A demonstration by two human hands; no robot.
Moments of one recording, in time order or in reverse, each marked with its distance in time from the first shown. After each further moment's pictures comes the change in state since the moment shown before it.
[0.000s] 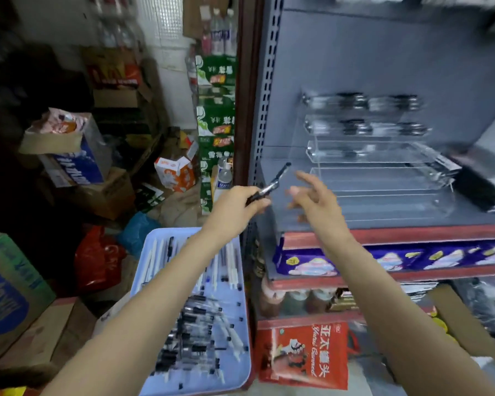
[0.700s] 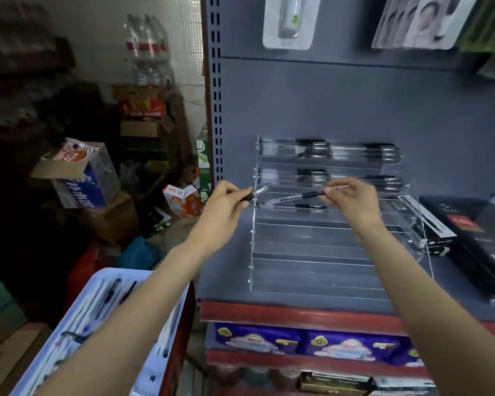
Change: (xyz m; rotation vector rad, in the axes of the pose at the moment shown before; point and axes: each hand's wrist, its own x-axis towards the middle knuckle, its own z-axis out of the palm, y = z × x) left_hand 0.135 0.069 0.078 0.226 0.270 0.033; right_hand 0.191 0.010 -0.196 -0.039 0.095 -0.079
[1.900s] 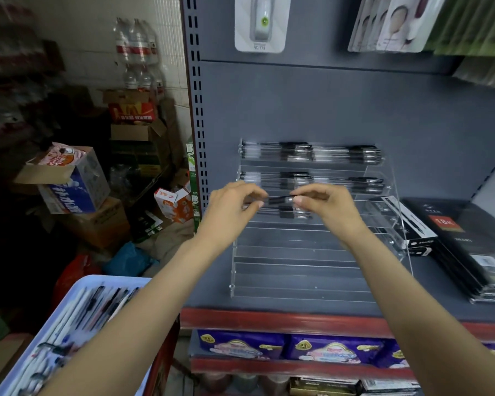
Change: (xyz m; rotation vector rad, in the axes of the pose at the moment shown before) left_hand 0.021 0.038 0.022 -0.023 0.054 0.045; right_hand -0.010 -0.007 -0.007 -0.067 -0.292 -0.159
